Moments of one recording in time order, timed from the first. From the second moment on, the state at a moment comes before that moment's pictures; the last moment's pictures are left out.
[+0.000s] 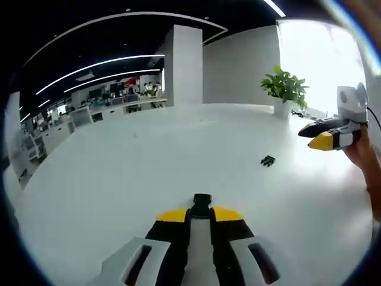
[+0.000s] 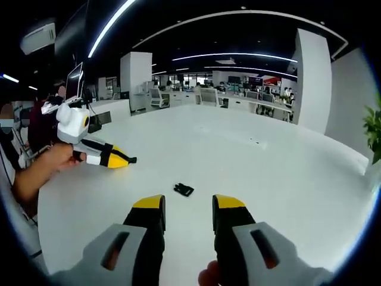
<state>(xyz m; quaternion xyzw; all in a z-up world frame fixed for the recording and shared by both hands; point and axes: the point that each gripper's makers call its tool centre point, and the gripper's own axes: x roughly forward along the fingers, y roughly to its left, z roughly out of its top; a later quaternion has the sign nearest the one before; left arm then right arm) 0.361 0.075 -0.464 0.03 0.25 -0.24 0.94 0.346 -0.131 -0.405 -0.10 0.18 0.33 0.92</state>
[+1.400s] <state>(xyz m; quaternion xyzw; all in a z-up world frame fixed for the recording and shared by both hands) 0.366 0.068 -0.463 0.08 0.29 -0.31 0.90 0.351 -0.127 -0.402 -0.09 0.20 0.36 0.91</state>
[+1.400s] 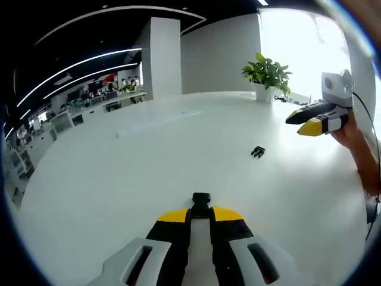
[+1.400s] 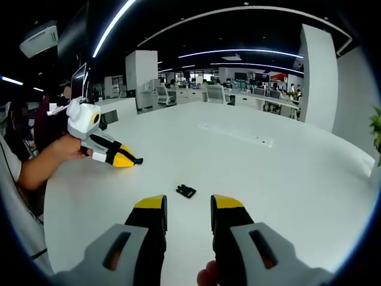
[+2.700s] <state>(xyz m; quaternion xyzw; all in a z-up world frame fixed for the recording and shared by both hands) 0.371 0.051 -0.464 0.13 0.31 -0.42 0.84 0.383 -0.126 -0.388 -0.10 0.20 0.39 0.89</state>
